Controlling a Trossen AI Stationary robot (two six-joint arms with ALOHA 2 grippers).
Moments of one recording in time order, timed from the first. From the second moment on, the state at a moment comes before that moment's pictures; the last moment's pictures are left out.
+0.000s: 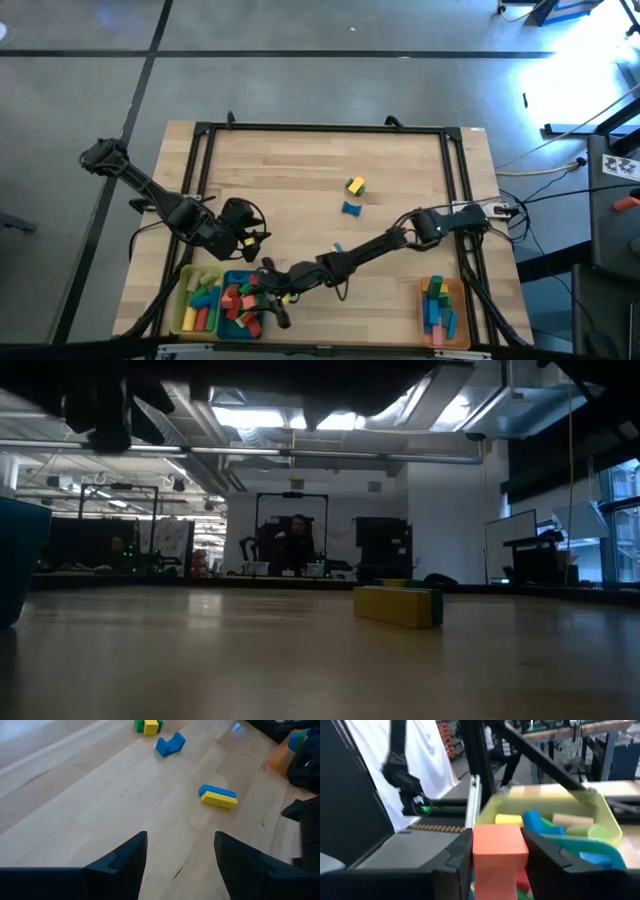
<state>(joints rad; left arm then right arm) -0.57 1.11 0.84 -0.65 -0.67 -1.08 0.37 2.49 1.87 0.55 -0.04 0.20</state>
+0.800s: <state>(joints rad) -0.57 1.11 0.84 -0.64 -0.66 -1.07 0.33 2.33 1.90 -0.05 -0.14 0.02</state>
